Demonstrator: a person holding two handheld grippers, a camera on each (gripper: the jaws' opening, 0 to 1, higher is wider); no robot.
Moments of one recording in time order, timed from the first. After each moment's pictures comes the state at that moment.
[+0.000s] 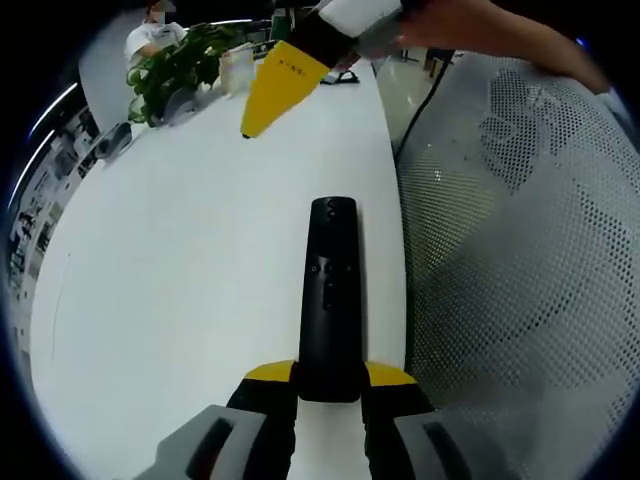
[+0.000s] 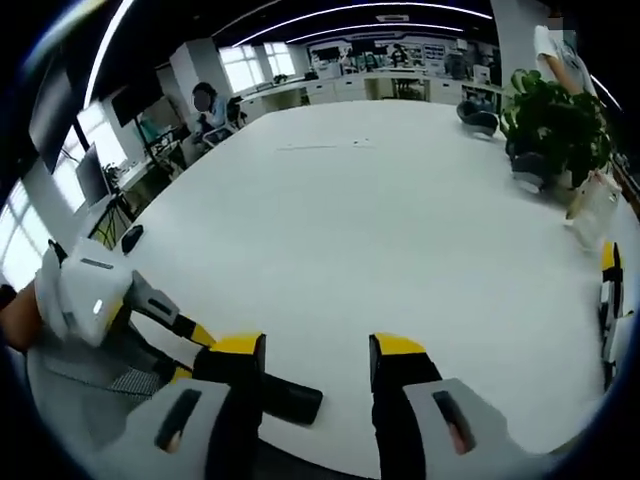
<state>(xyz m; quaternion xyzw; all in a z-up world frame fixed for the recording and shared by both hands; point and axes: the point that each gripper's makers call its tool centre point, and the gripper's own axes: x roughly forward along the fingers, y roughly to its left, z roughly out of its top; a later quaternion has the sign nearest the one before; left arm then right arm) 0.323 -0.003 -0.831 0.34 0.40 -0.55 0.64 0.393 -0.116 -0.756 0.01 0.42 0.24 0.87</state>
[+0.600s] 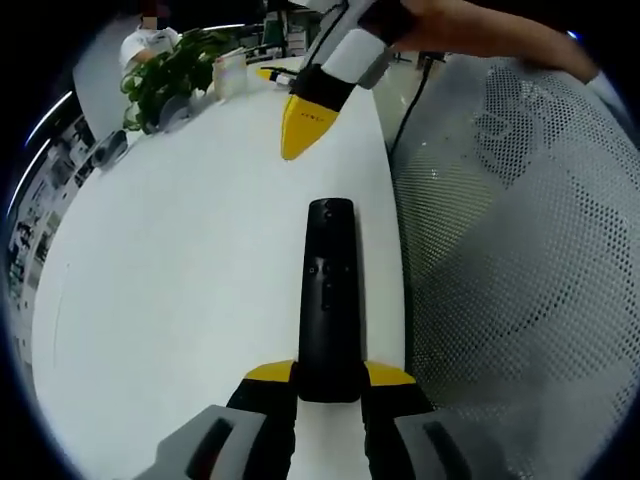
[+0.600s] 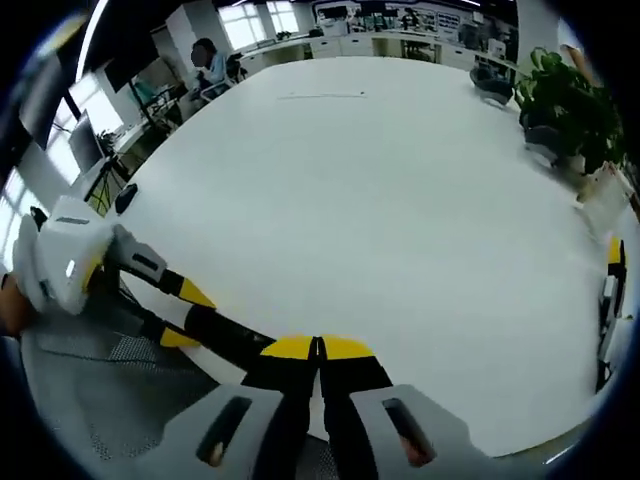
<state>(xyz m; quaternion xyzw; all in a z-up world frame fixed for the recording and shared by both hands) 0.323 -0.004 -0.831 0.34 0.39 -0.57 0.64 0.369 -0.119 -0.788 -0.02 0.51 0.24 0.82</state>
